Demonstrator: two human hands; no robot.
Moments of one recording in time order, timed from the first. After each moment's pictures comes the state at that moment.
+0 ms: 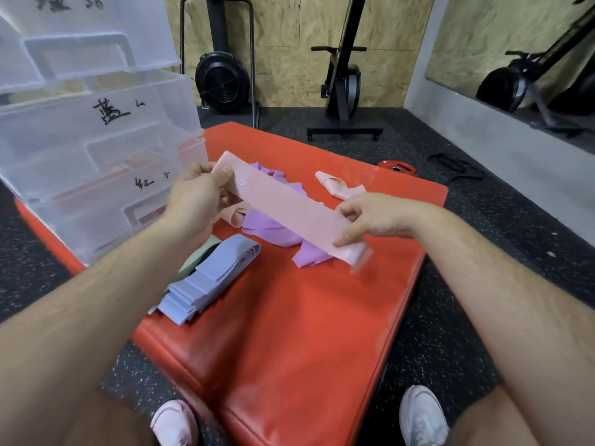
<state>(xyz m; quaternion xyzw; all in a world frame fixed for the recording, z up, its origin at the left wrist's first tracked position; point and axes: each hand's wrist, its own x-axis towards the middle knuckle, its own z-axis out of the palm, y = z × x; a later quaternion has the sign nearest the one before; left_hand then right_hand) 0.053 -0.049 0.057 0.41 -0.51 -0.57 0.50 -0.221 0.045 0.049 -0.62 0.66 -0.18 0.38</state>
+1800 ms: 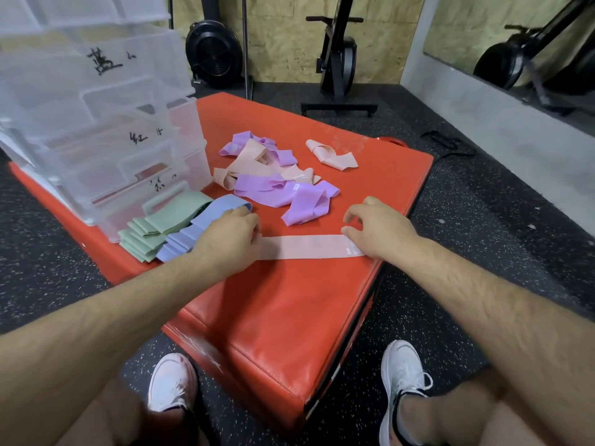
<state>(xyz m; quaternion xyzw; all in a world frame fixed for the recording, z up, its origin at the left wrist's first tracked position) 0.060 0.015 -0.050 0.40 -0.90 -0.07 0.14 -0.209 0.125 -0.027 -0.59 0.80 -0.10 0.04</state>
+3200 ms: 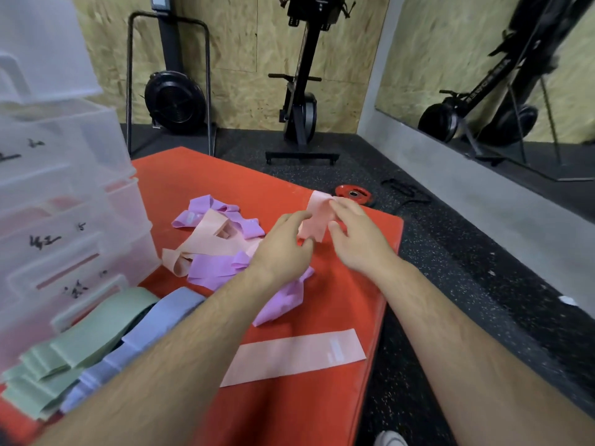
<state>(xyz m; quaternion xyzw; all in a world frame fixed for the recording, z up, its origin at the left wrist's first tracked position) -0.122 -0.059 0.002 0.34 -0.84 -0.30 0.31 -0.271 0.014 0.020 -0.57 0.76 -0.31 0.01</state>
